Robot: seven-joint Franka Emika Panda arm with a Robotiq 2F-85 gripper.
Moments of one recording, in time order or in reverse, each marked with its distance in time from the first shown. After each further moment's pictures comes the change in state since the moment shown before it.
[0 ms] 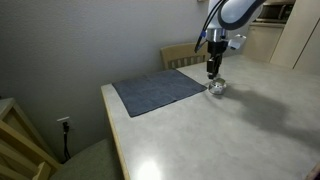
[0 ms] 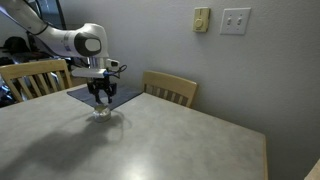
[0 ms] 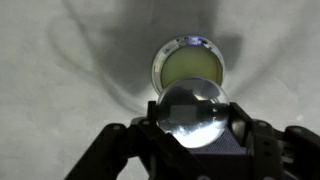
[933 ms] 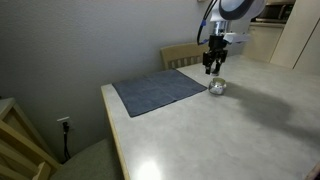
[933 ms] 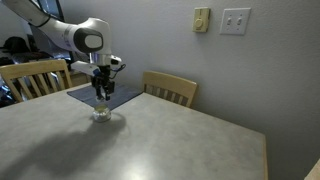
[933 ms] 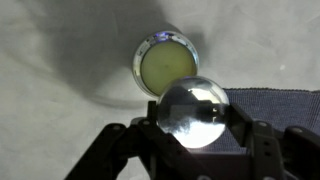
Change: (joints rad) arm -0.006 -0.031 -0.020 -0.002 0.153 -0.005 0.237
